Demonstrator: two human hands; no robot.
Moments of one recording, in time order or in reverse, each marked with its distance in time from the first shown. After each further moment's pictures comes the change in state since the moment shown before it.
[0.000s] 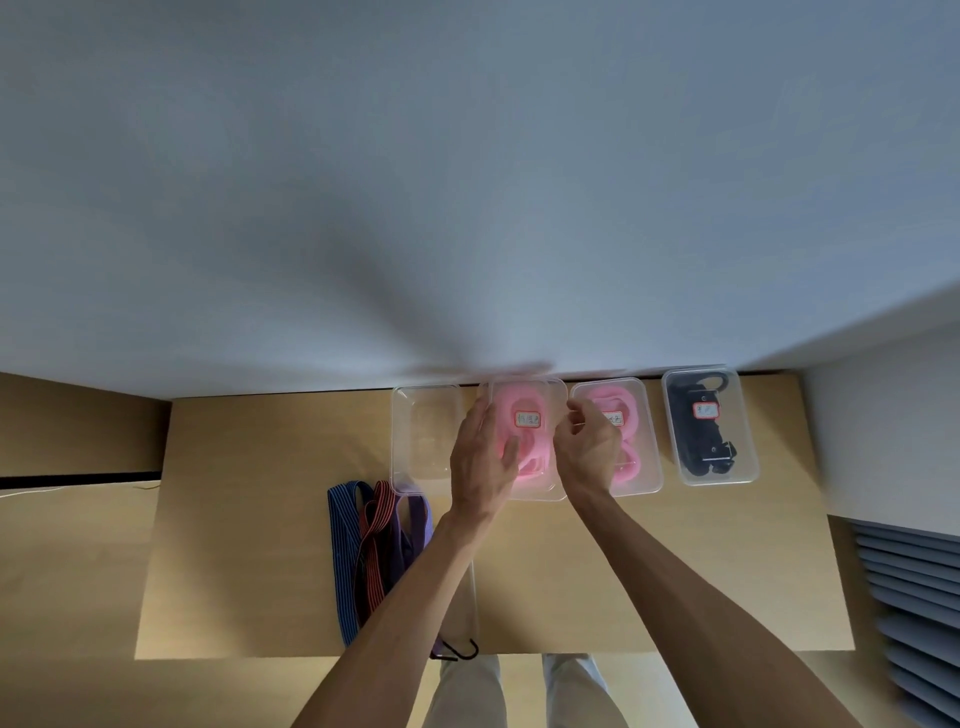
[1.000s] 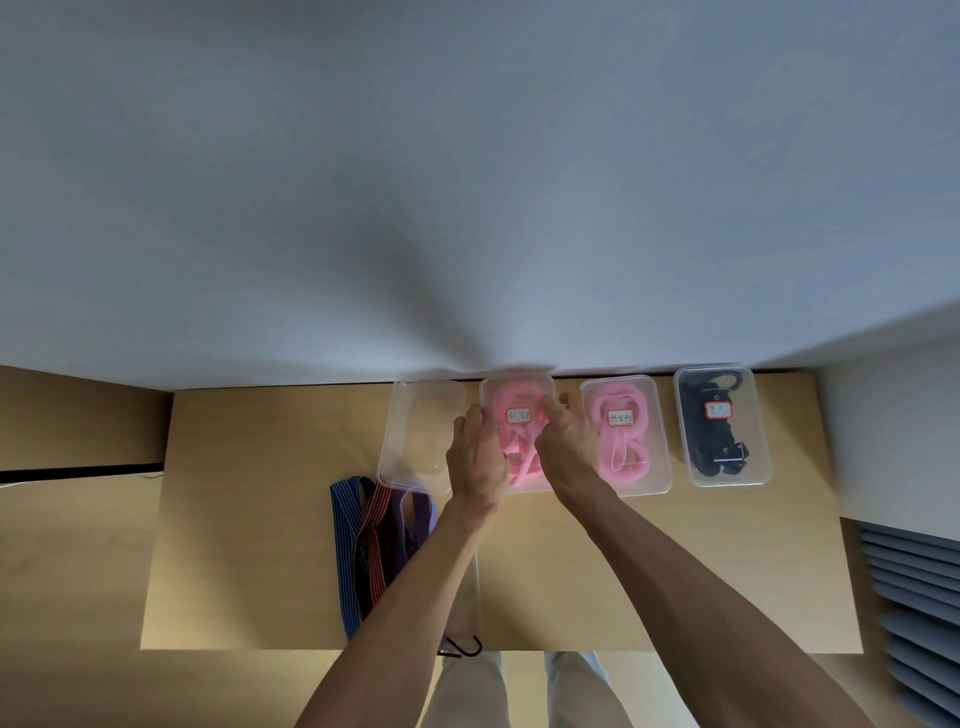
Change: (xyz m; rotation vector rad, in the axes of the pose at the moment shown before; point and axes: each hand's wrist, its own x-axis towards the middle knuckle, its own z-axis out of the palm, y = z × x) left_hand 0.014 -0.014 0.010 0.345 -0.154 -0.149; right_hand 0.007 -0.001 0.025 -0.501 -0.342 -0.237
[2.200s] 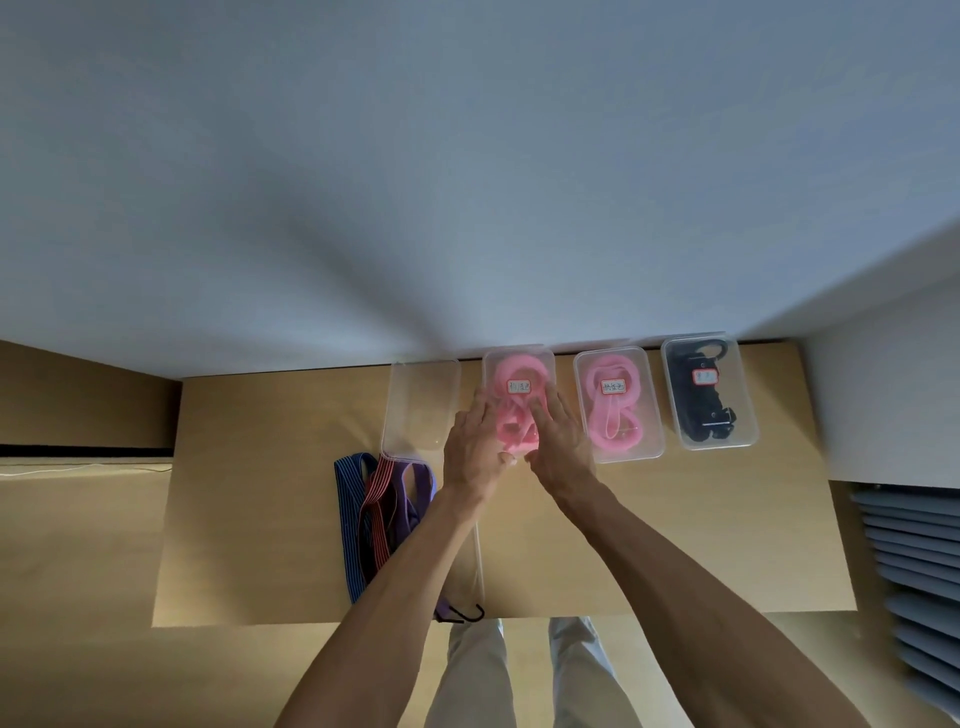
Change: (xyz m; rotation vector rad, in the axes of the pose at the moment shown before) left_hand -0.035 -0.014 0.000 0.045 -0.102 0.159; right_hand -0.051 0.025 0.013 -0.087 -0.104 -0.211
